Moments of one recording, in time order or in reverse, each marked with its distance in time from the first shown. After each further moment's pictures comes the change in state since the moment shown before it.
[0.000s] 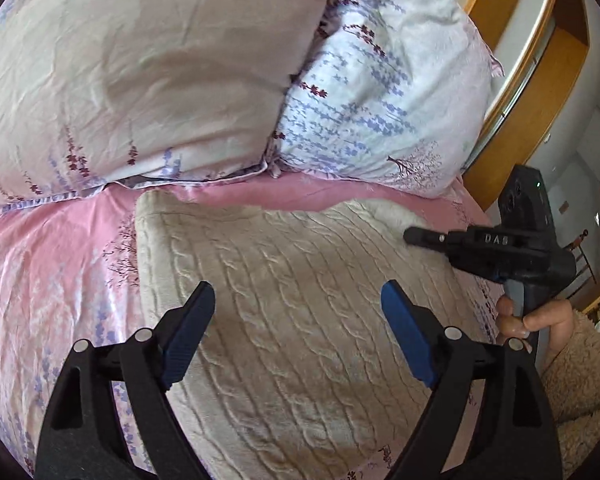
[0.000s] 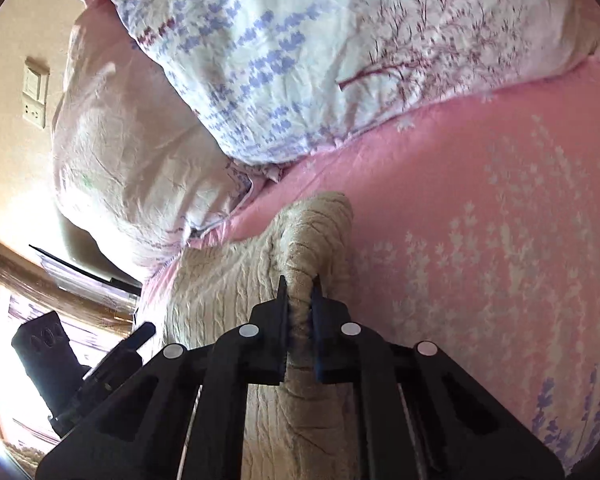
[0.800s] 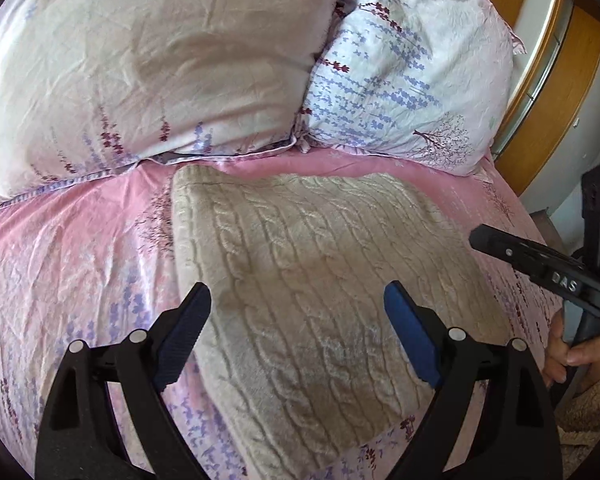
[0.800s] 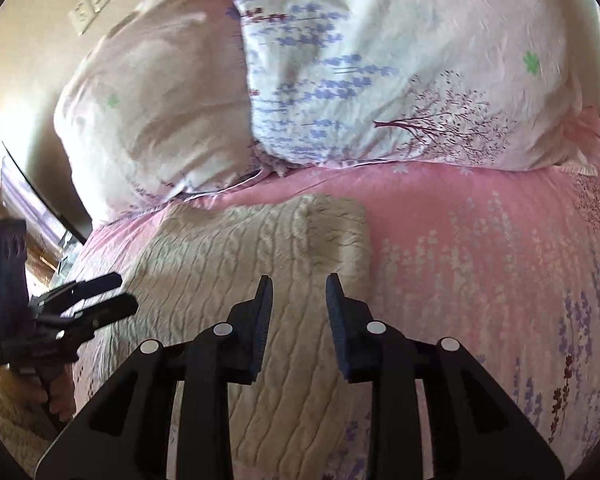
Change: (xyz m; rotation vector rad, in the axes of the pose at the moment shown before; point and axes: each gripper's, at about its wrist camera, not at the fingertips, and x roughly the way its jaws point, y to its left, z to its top) left arm -0.011 -0.002 -0.033 0.001 0.029 0.176; right arm -0.037 0.048 -0.062 -0.391 -0.075 -0.223
